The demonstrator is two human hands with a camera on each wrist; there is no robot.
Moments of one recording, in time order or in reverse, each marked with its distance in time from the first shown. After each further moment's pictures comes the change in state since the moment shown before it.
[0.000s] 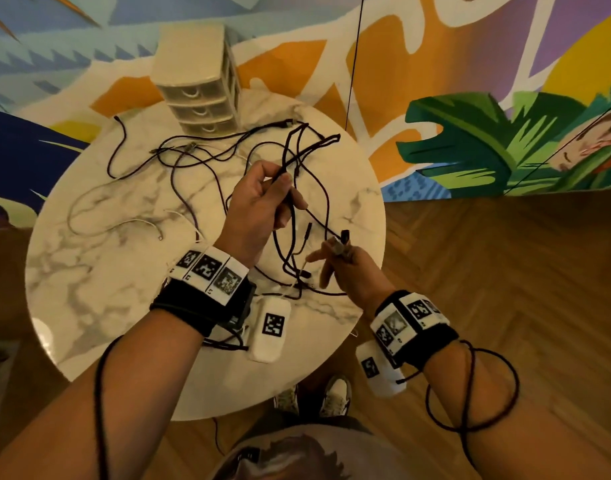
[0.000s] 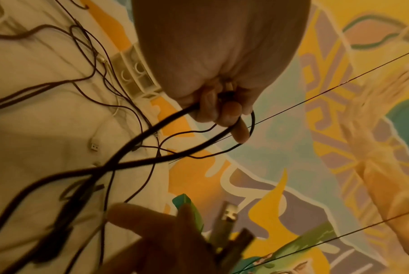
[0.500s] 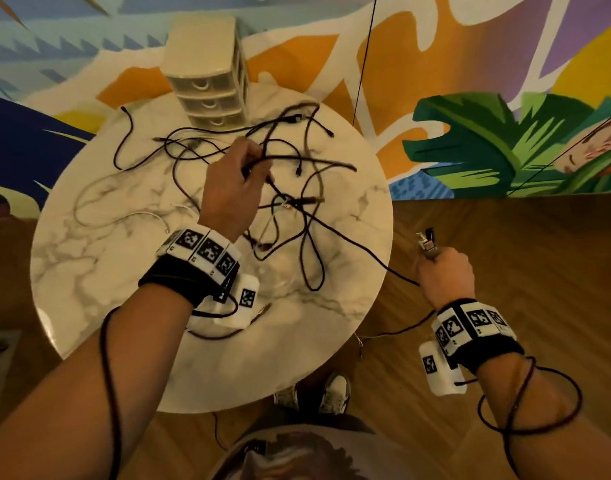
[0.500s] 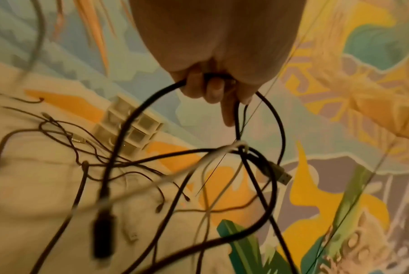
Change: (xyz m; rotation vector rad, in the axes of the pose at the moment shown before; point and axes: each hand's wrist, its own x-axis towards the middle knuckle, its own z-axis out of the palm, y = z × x) left_hand 0.025 -0.004 -0.049 0.663 0.191 0.260; right_hand -0.019 0.036 -0.084 -0.633 0.575 0.212
